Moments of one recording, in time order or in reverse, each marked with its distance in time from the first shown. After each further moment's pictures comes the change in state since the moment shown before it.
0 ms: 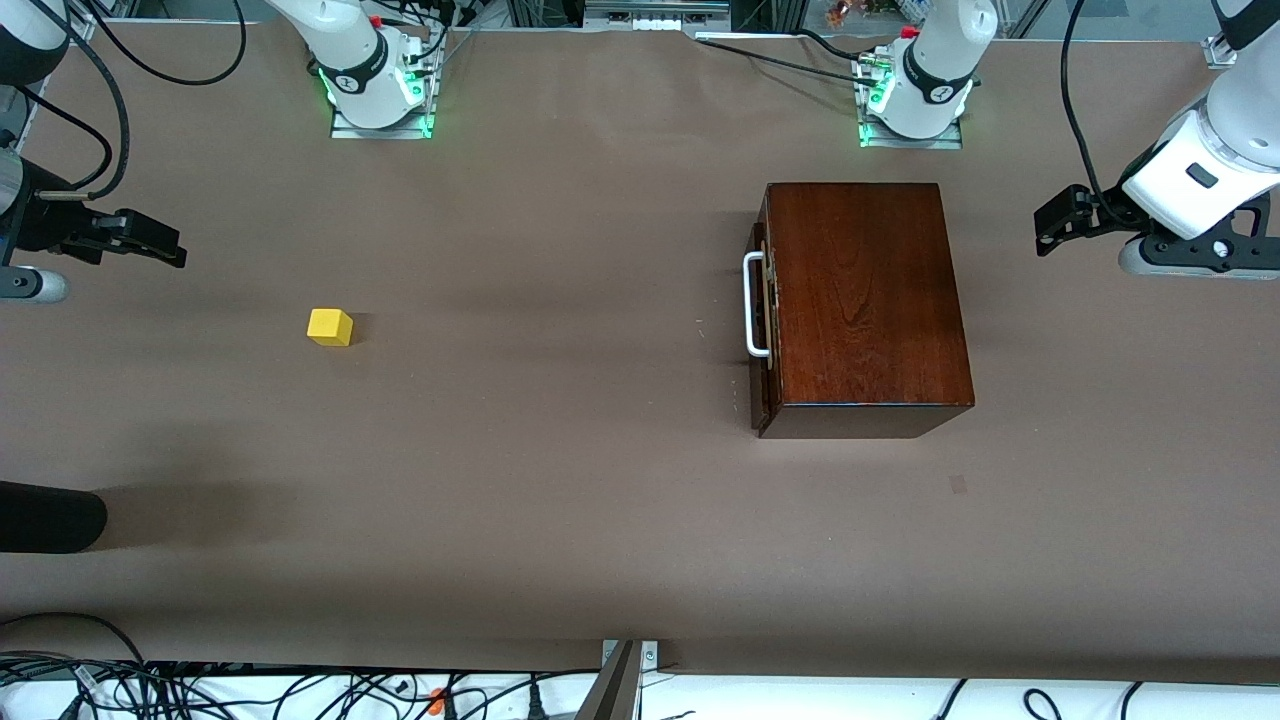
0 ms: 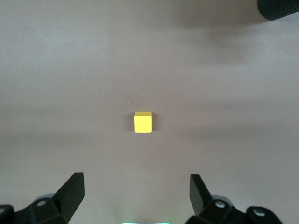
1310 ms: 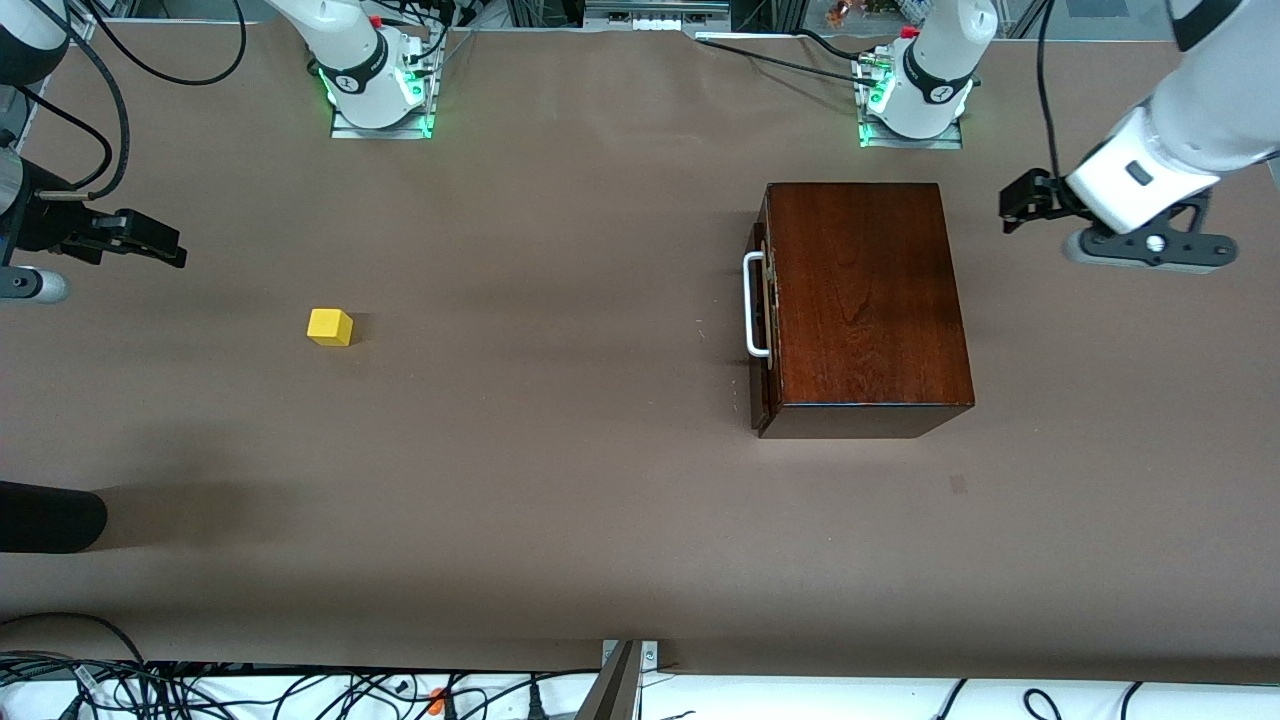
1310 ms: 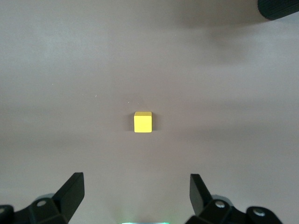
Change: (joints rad) left arm -0.007 0.019 -0.082 0.000 0.000 -0.102 0.000; right arm 0.000 0.000 0.000 0.000 0.000 0.000 0.000
